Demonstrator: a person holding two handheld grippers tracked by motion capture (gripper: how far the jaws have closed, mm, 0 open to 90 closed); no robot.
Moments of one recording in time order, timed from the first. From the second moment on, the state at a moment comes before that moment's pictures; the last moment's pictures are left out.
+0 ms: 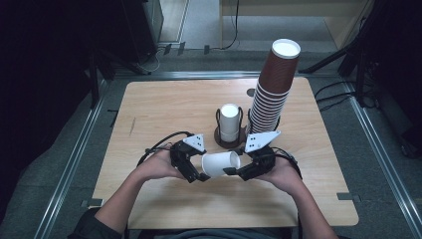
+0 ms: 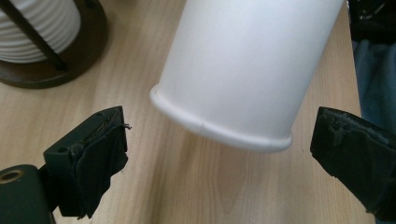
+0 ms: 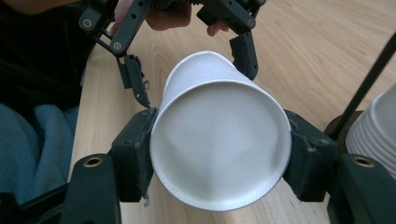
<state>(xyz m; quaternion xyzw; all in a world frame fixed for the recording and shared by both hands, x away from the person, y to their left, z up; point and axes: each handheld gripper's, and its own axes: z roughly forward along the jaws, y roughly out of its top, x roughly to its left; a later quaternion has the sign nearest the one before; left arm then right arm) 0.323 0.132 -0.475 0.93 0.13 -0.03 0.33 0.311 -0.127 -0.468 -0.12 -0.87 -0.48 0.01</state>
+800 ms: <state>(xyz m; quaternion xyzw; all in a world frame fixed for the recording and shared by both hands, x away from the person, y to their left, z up) 0.322 0.135 -0.468 0.88 0.16 -0.04 0.44 0.313 -0.133 -0.459 -0.13 -0.81 -0.58 0.04</state>
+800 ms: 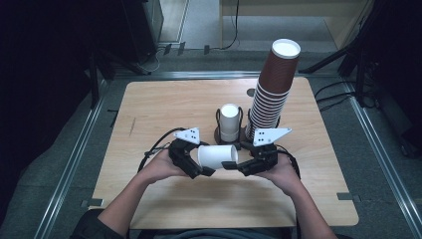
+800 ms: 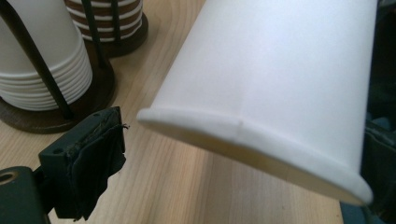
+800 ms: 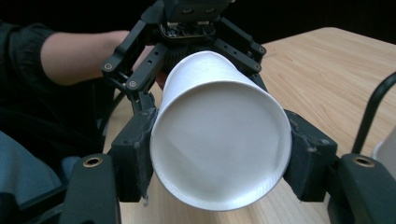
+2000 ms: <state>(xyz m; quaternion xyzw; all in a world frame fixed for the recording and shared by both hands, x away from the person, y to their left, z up) 0.327 0.155 -0.458 0.88 0.14 -0.07 0.45 0.317 -0.136 -0.461 -0.15 -0.82 -0.55 0.04</state>
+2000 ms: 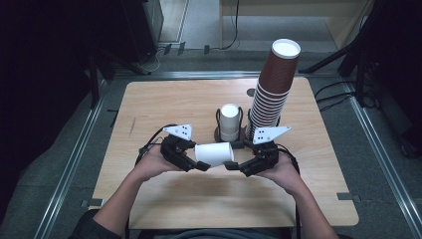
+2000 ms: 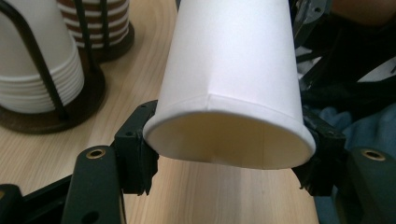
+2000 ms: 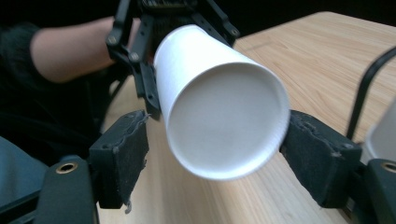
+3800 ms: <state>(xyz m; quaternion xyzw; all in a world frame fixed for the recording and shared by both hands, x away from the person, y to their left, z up) 0.320 0.118 -0.476 0.96 0.10 -0.05 0.27 0.306 -0.087 -0.496 -0.04 -0.93 -0.37 -0.01</state>
